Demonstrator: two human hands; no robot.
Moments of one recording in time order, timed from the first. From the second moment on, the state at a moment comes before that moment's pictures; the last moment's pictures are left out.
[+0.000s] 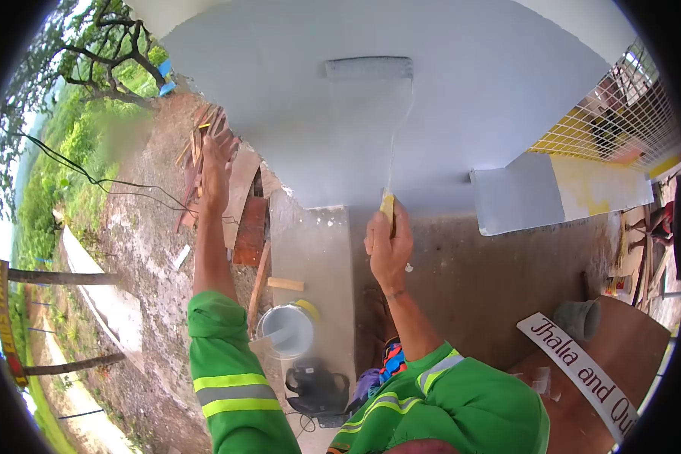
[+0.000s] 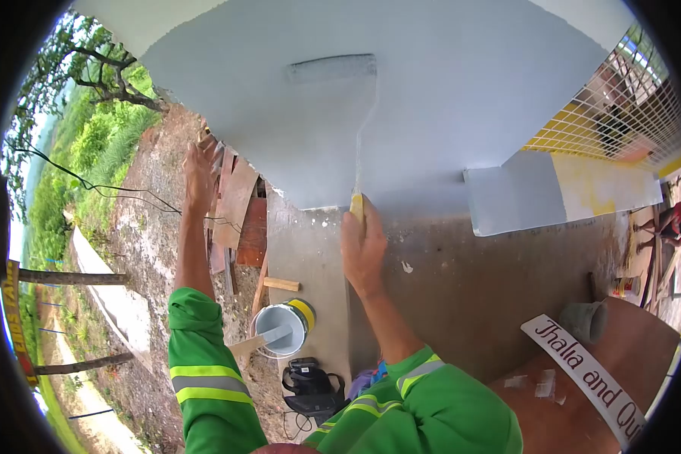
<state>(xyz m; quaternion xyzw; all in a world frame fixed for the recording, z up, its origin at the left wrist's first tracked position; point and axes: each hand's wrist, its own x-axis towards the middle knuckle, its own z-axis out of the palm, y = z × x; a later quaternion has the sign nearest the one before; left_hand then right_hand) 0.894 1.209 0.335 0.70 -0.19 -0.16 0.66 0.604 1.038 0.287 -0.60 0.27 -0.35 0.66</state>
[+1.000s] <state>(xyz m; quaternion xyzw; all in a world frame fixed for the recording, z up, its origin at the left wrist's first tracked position) 0.893 1.209 0.337 0.74 -0.18 -0.14 0.63 0.537 1.003 0.101 -0.63 0.38 -0.26 0.63</state>
